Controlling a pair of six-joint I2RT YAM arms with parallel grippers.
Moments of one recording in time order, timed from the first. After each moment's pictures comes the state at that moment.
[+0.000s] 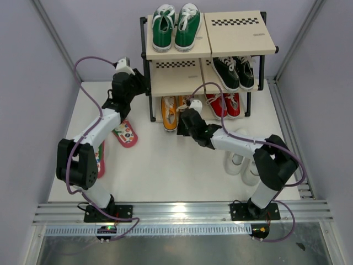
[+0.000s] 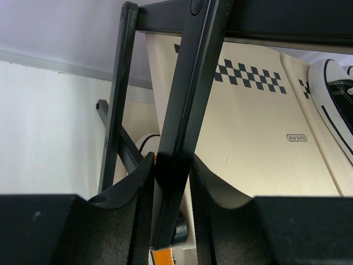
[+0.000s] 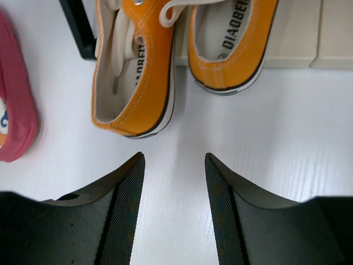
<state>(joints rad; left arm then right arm) -0.28 1.66 1.29 0.17 -0.01 -0.53 0.74 1.70 1.10 -0.05 0.35 0.56</state>
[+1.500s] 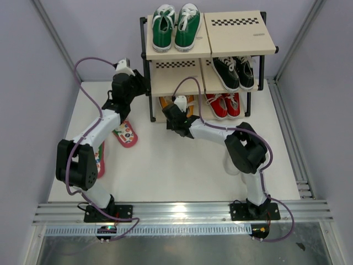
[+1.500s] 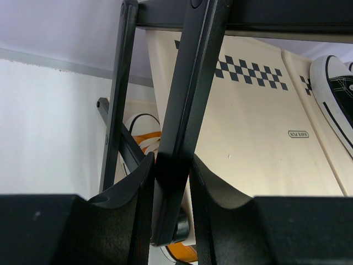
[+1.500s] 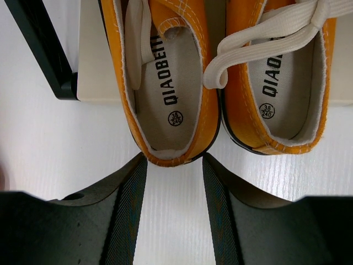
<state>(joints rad) -0.28 1.65 1.28 0.18 -0.01 -0.52 0.79 2.03 1.45 -0.19 0.48 0.58</state>
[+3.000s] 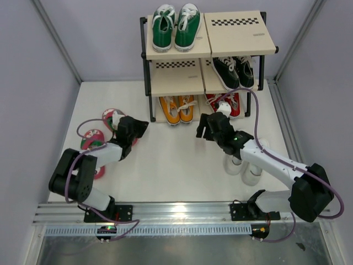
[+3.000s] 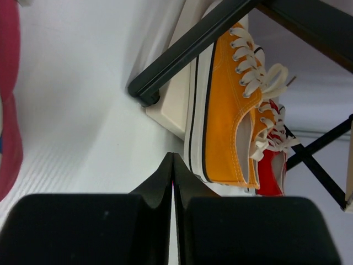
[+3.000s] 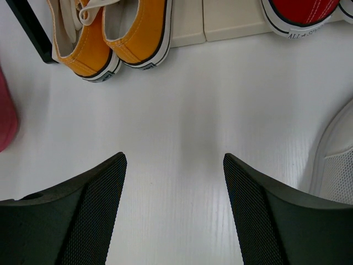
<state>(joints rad) -0.32 1.45 0.60 0.41 -0.15 -1.17 0.66 1.30 0.90 -0.26 0.36 0.61</state>
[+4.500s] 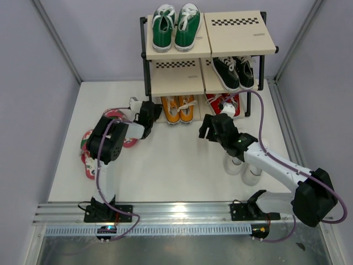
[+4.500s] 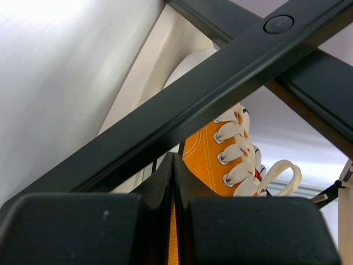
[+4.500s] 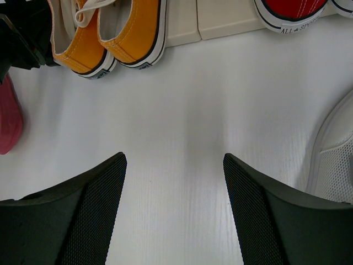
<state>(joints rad) -0.40 2.08 1.08 0.62 -0.32 -1.33 0.63 1.23 0.84 -0.24 0.33 0.62</state>
